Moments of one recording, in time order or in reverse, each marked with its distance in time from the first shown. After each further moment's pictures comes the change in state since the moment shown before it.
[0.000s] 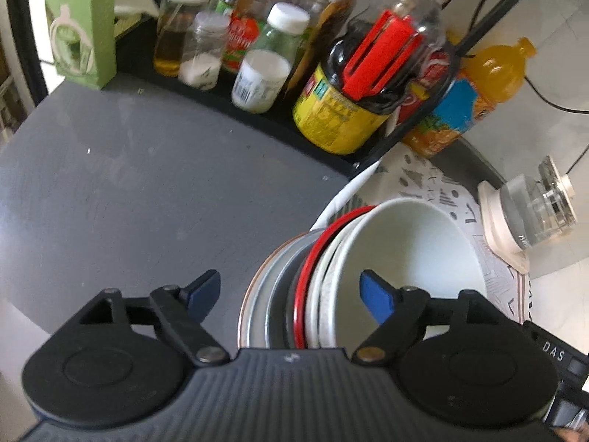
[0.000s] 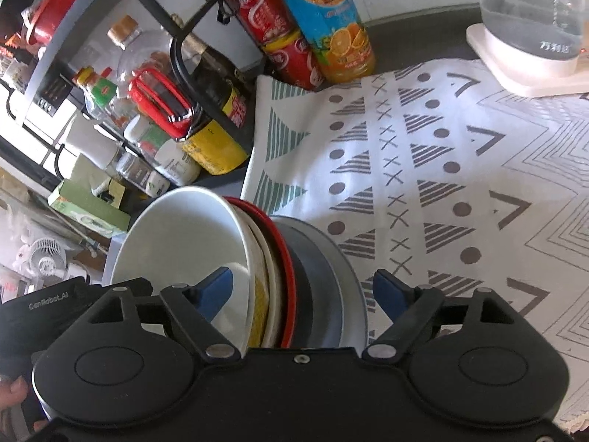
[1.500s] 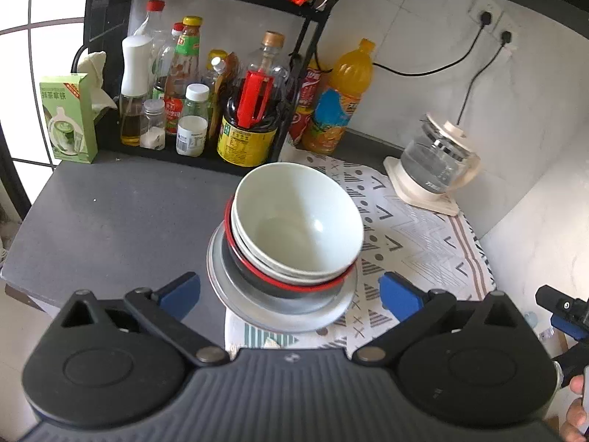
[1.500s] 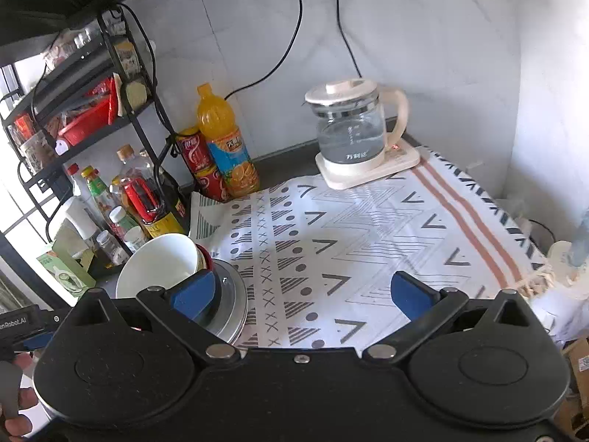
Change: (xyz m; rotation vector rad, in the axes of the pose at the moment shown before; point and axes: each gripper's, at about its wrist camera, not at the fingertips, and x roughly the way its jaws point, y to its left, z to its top) left arm -0.152 -0.035 -0.114 0.293 -0.180 -0.115; right arm -0.231 -0.001 -0.137 0.042 -0.441 -0.315
